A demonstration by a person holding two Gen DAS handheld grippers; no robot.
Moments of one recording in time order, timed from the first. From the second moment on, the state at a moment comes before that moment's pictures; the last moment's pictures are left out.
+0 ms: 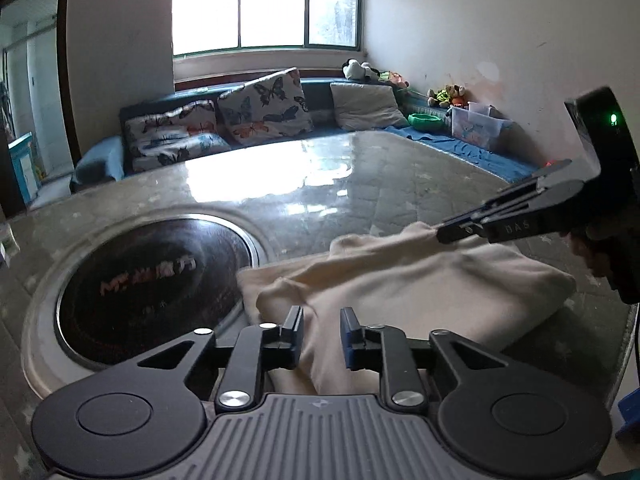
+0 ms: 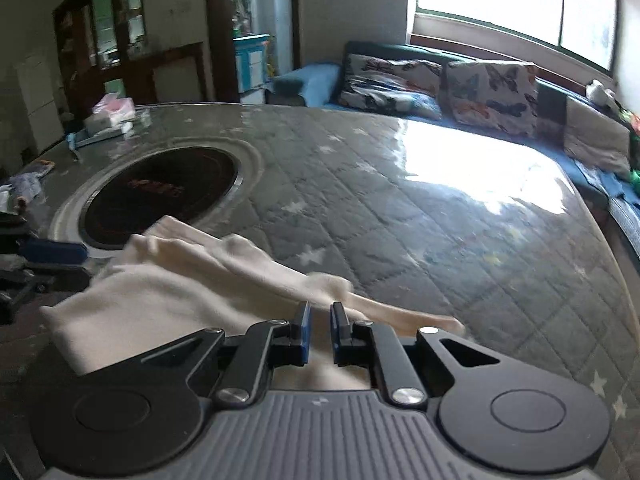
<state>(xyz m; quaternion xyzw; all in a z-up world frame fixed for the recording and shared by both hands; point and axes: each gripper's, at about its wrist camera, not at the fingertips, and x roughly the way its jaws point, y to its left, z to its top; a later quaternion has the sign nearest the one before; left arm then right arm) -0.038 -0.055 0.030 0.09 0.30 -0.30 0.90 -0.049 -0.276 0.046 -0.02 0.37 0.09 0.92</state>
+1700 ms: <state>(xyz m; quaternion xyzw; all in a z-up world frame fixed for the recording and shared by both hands) 0.010 -0.046 0.033 0.08 0.32 -0.24 0.91 -0.066 -0.222 0.050 -0.07 0.35 0.17 0.92</state>
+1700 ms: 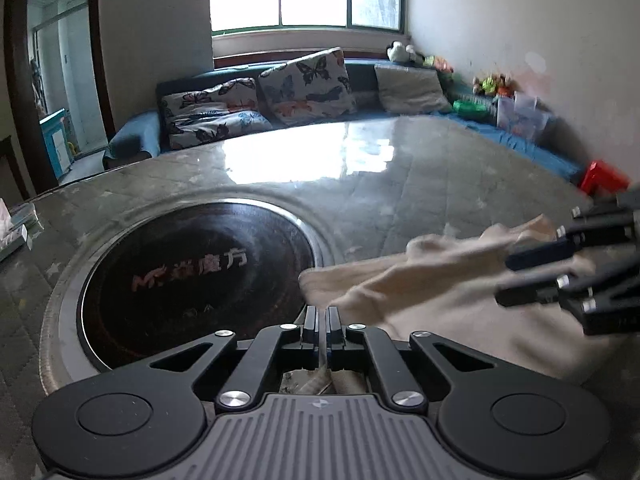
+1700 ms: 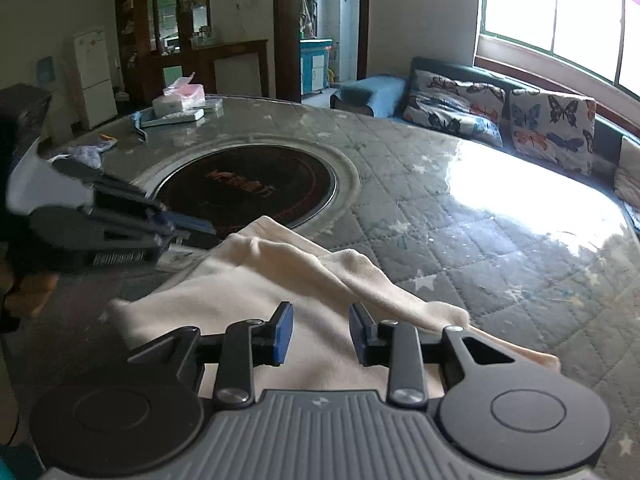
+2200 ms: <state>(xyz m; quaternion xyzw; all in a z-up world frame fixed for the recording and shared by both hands) -0.032 -0.074 0.016 0.09 0.33 -0.32 0.88 -0.131 -0.241 0.050 -0.05 0.38 0.16 0.91</state>
